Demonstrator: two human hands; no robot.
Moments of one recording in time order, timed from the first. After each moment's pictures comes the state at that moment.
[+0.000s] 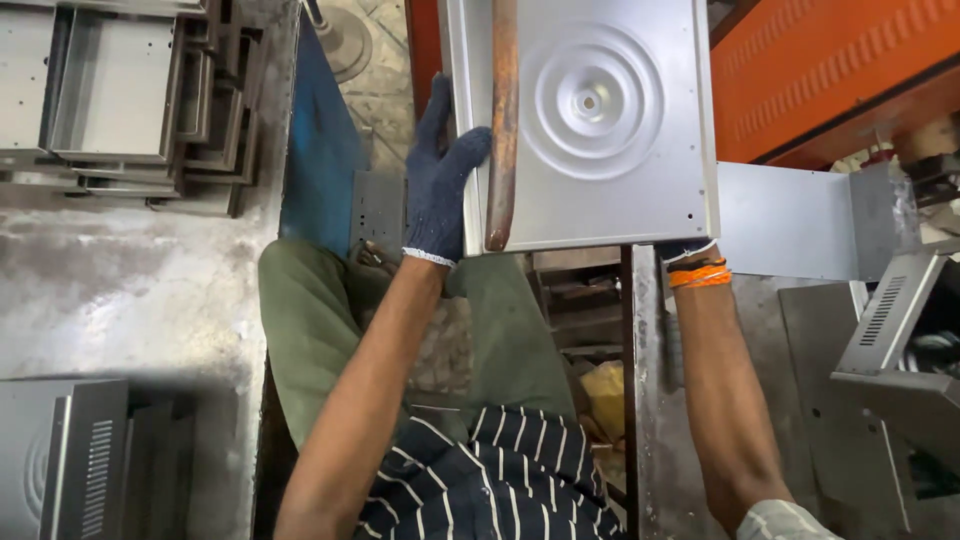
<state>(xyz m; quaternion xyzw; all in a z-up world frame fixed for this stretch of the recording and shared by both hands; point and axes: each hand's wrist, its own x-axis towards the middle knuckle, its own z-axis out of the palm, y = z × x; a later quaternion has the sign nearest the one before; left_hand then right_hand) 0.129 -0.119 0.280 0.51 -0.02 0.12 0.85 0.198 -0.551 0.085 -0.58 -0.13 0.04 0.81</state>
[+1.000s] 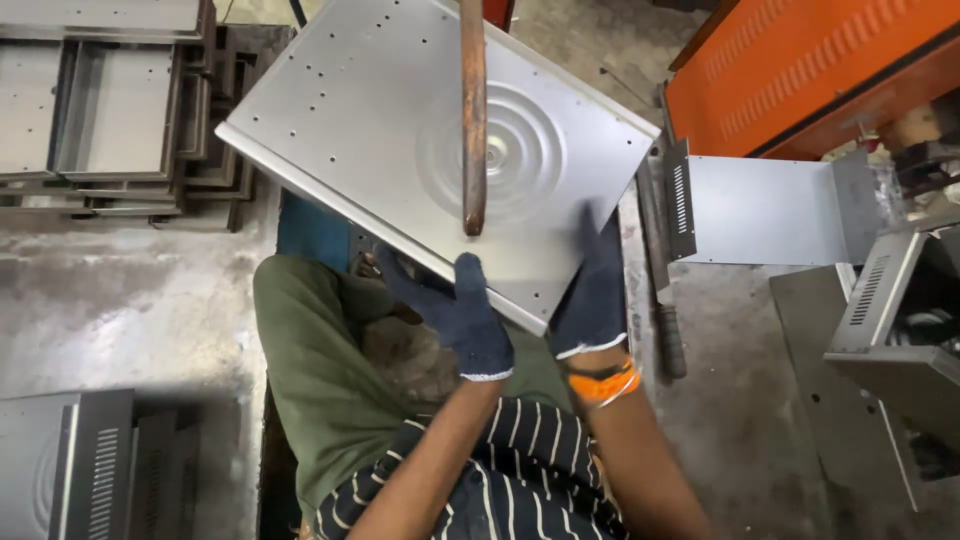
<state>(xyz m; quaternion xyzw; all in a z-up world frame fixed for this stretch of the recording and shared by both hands) -0.009 -0.201 0.284 0.48 0.20 0.36 0.77 0.037 -0.297 0.327 -0.48 0.06 -0.13 0.86</state>
